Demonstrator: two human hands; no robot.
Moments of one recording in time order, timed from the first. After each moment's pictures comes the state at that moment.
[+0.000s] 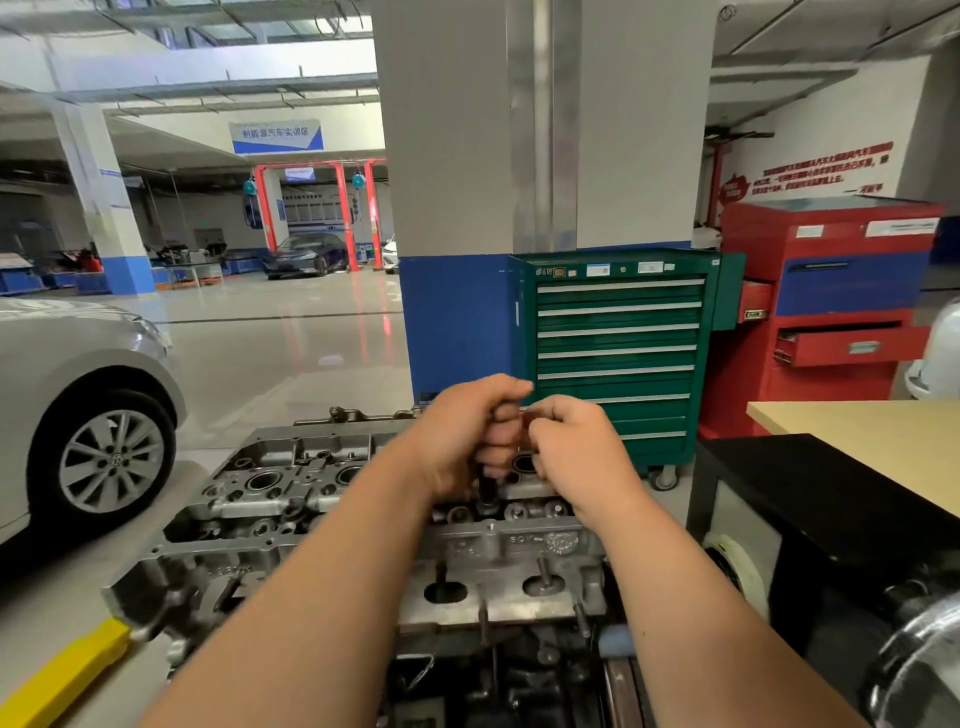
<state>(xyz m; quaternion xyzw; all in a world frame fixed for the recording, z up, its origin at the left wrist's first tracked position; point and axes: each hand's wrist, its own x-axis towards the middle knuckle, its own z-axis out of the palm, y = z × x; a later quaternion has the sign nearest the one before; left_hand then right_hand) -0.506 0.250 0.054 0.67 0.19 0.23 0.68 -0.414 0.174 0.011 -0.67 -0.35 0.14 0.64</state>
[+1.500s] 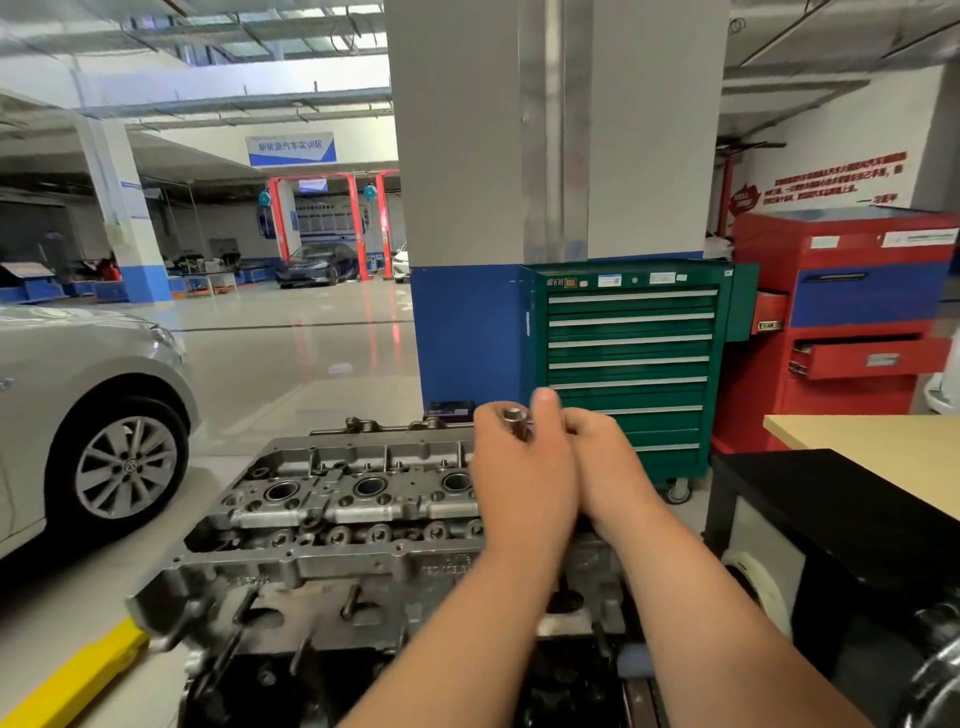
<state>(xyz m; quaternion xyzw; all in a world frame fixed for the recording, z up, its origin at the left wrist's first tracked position) -0.482 0.207 0.016 0.63 0.29 0.55 0.46 -0.414 0.175 0.014 -0.65 -0.38 0.15 0.64</state>
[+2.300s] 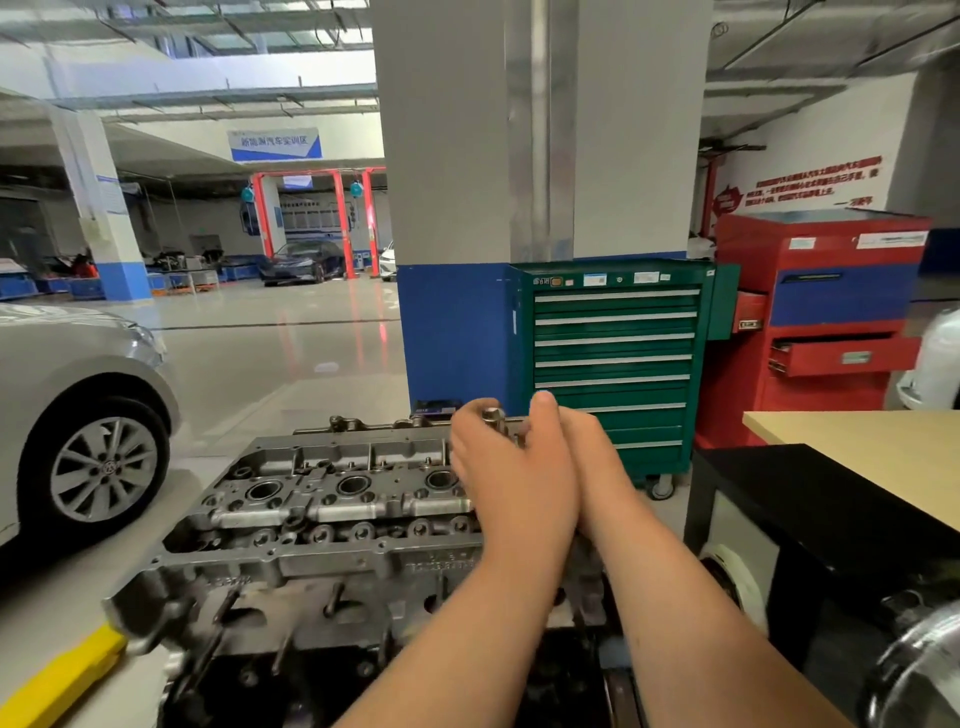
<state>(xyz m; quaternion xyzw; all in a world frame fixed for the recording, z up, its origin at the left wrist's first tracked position) -0.485 0.194 0.013 0.62 0.29 0.58 0.45 -0.416 0.172 0.016 -0.63 -0.36 0.20 0.66</state>
